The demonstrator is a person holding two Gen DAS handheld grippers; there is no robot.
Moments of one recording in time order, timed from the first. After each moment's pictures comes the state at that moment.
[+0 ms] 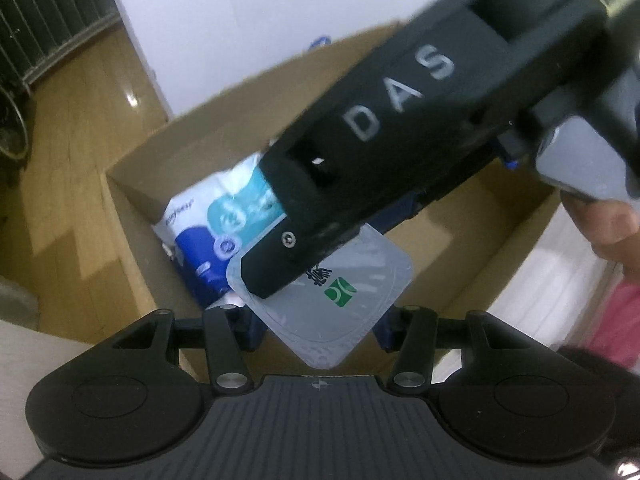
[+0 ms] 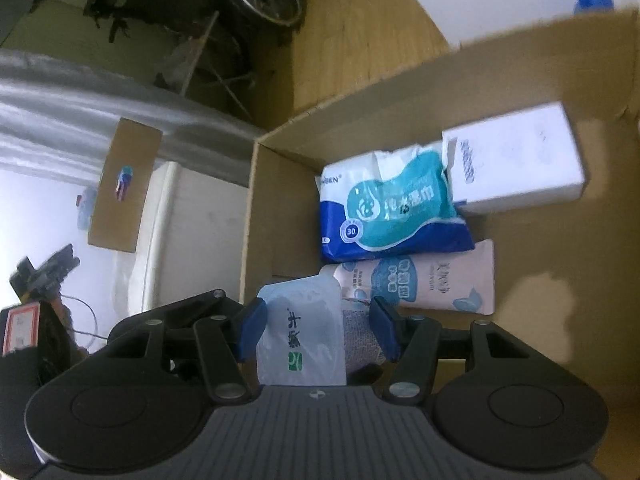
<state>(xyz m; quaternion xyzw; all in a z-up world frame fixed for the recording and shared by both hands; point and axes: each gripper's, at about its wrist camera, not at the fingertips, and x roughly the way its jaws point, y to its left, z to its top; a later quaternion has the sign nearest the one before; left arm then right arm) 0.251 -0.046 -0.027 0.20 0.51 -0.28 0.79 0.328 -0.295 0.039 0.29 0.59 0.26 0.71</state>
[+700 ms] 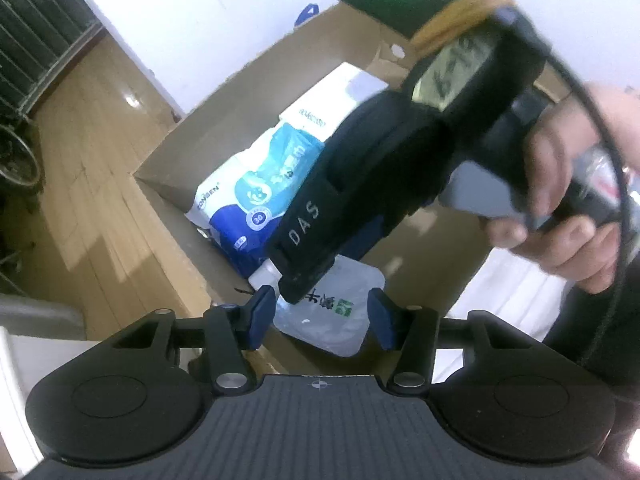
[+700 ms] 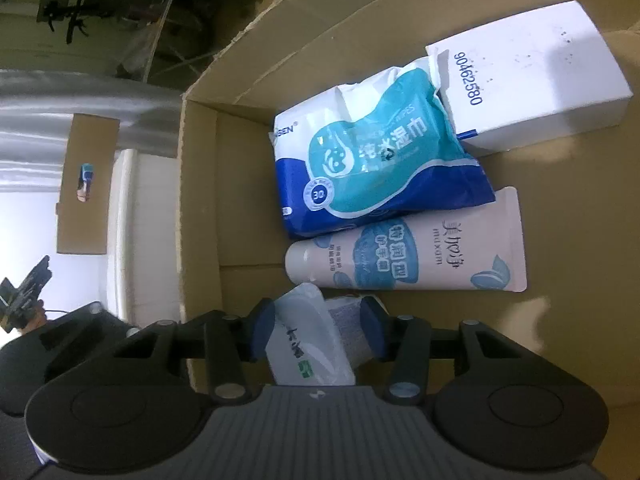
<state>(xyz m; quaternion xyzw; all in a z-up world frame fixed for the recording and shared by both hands) 0.228 -0.032 -0.009 0.29 0.52 -0.28 0.75 0.332 -0.266 -0.015 0.30 0.64 0.22 0.67</state>
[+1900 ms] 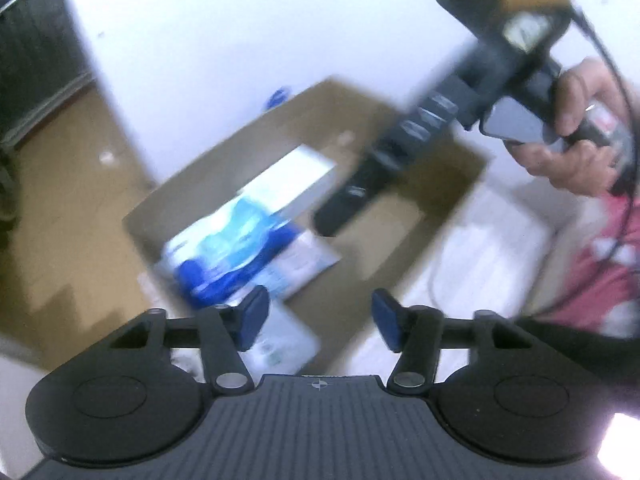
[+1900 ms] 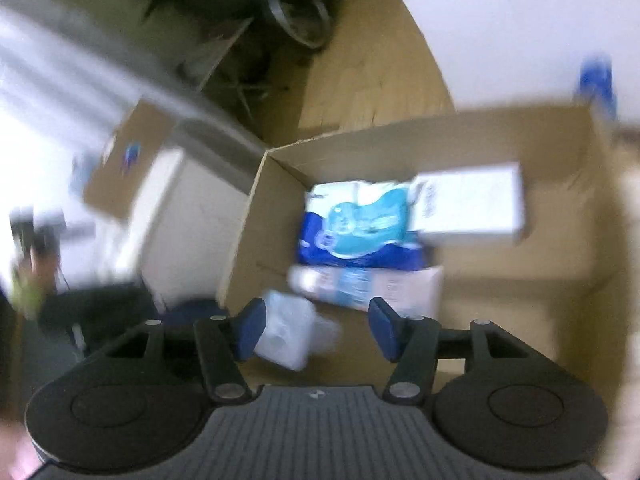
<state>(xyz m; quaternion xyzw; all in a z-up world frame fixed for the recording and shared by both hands) 0.198 -0.026 0.029 0.19 0.43 -0.37 0.80 0.286 -0.335 0.089 0.15 0.53 0.28 0.78</state>
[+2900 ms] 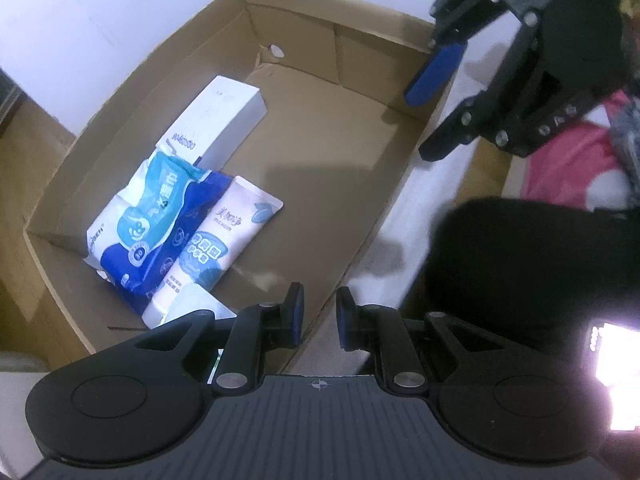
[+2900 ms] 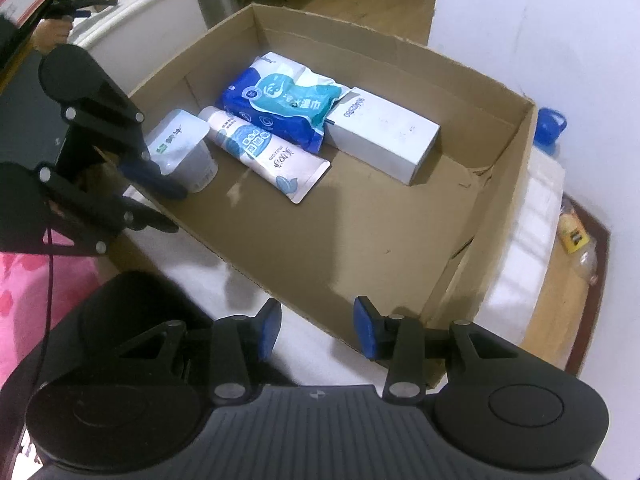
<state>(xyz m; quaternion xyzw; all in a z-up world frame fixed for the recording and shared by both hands) 0.182 -0.080 -0.035 0.34 0.49 -0.39 0.70 0.166 -0.359 0.063 -0.12 0.55 0.25 0.78</state>
